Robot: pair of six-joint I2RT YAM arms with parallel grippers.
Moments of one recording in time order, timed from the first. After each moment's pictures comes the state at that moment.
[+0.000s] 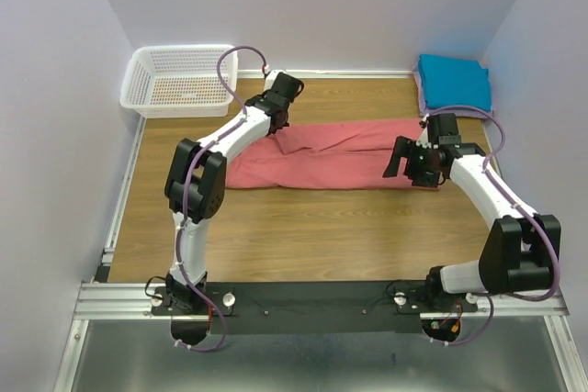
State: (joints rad) left arm -0.49 2.06 1.71 -0.51 -0.46 -0.39; right arm 0.07 1.38 0.96 -0.63 -0.20 0.32
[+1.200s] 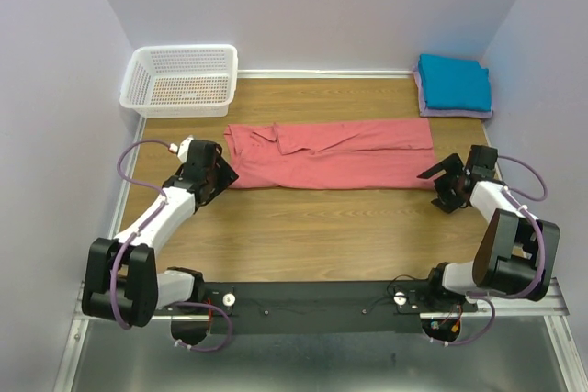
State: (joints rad) left arm -0.20 1.22 0.67 -0.31 -0.13 -0.83; right arm -0.31 1.37 0.65 -0.29 -0.22 0.75
